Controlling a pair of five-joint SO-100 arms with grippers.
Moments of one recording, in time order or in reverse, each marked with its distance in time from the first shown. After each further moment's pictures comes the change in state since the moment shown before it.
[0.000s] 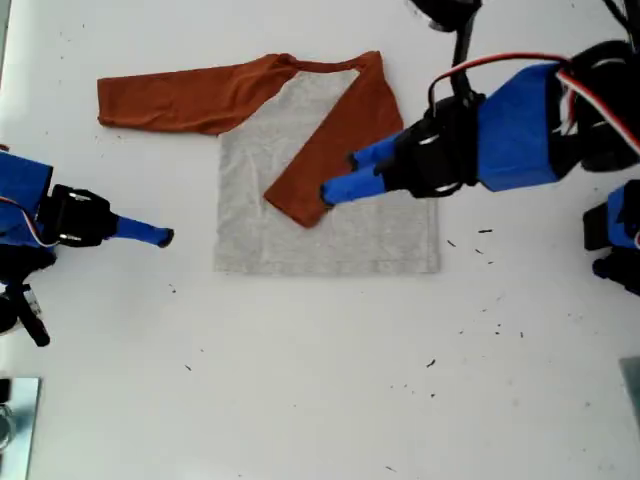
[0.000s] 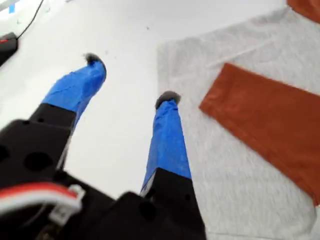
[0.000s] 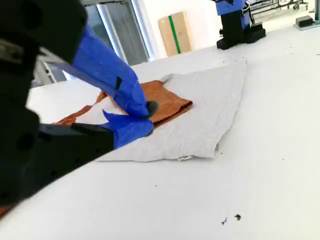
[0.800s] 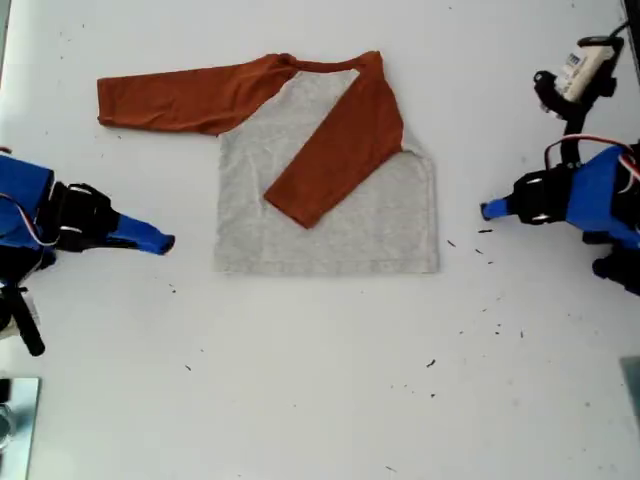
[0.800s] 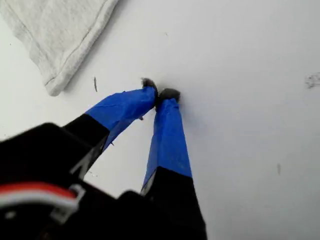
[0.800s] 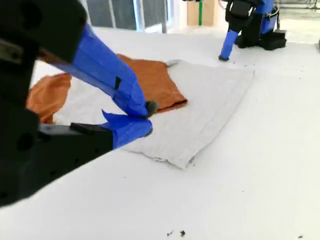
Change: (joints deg) arm 0 2.4 -6.0 -4.9 -3.6 -22.6; arm 1 9.8 65.1 78.1 16.6 21.6
